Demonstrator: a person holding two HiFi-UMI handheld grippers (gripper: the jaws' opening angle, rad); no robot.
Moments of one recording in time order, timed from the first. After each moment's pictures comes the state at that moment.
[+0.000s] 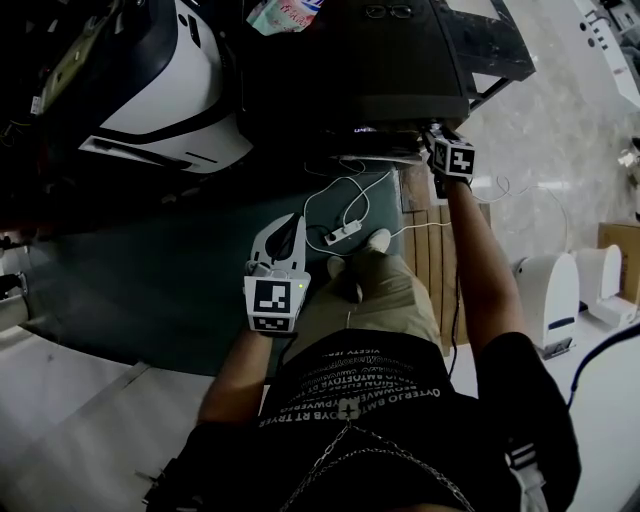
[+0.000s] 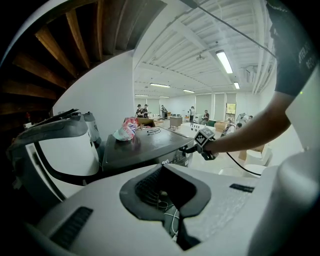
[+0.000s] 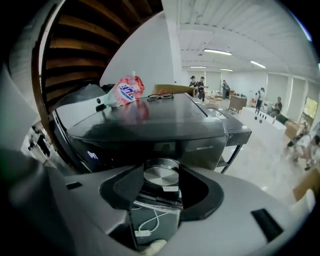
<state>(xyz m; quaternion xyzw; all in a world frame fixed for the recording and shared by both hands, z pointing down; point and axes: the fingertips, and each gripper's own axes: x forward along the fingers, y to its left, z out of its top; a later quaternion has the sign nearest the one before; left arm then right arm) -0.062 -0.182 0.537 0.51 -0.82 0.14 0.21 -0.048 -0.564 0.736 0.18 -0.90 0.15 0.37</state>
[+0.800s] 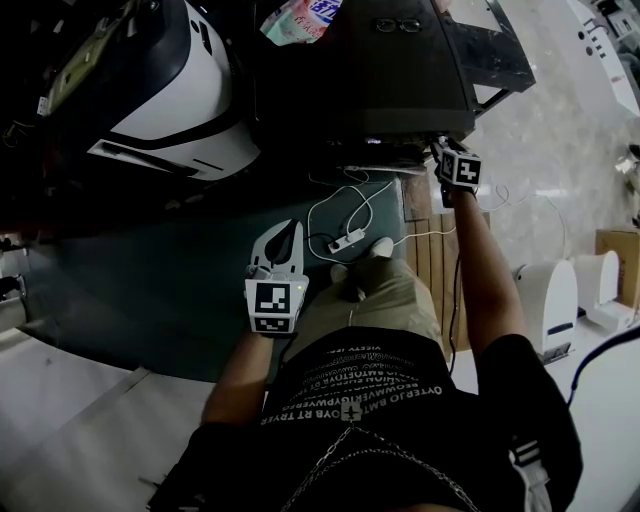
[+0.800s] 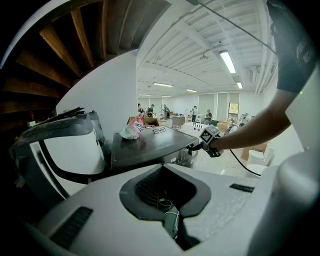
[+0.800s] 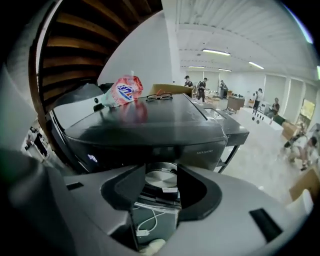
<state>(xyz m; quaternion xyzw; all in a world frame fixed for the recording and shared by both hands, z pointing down) -0.092 -0.155 0.537 0.50 -0.83 0.14 0.22 -0.058 -0.562 0.725 0.18 -0.90 0.13 0.36</state>
